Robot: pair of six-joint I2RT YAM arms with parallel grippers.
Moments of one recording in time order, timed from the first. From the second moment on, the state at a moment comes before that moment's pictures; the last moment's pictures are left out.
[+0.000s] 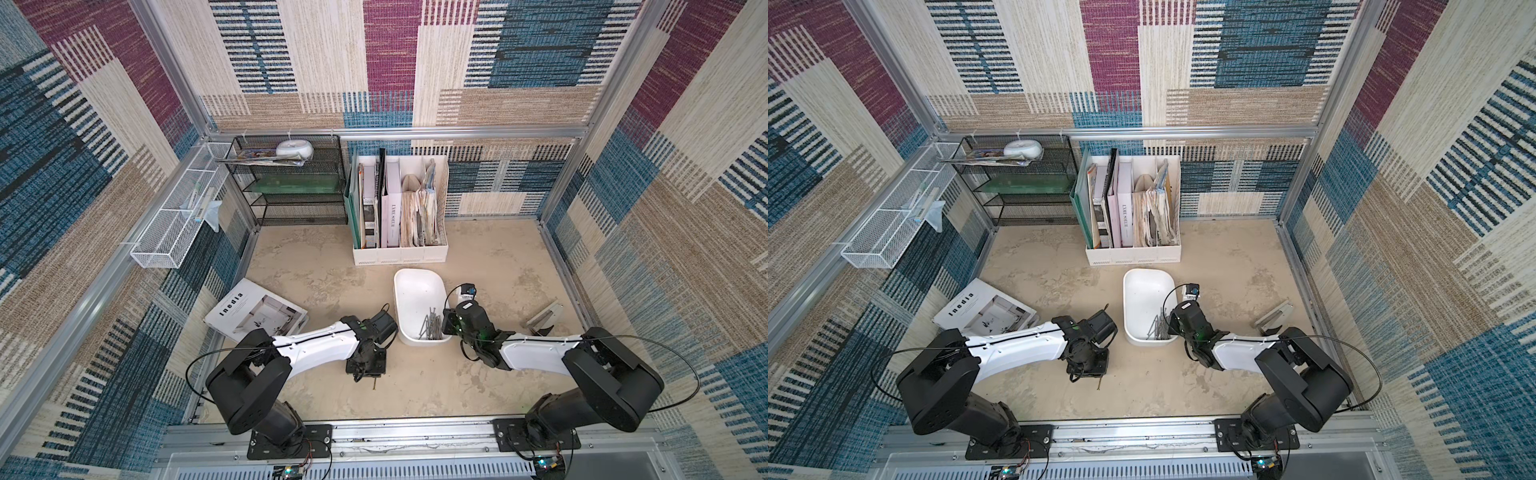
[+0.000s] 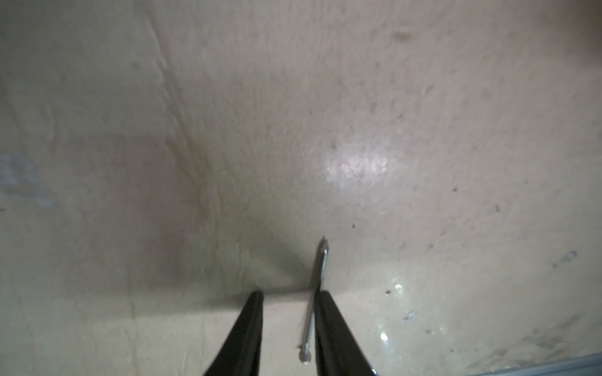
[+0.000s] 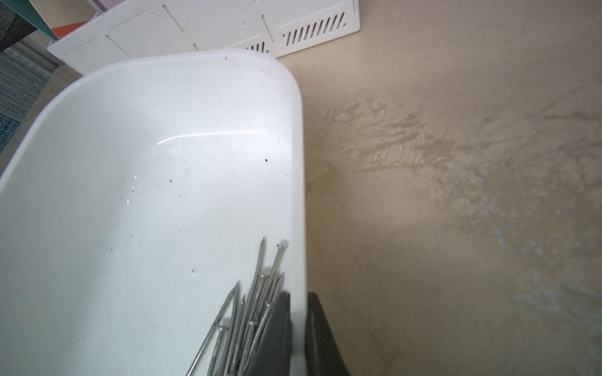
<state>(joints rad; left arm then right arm) -0.82 1.57 0.82 -0.74 0.10 -0.77 0.67 1.48 0.46 0.39 0.26 0.61</state>
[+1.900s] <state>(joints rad) -0.82 2.03 1.63 -0.97 0.13 -0.66 0.67 1.45 0.43 0.40 0.25 0.61</state>
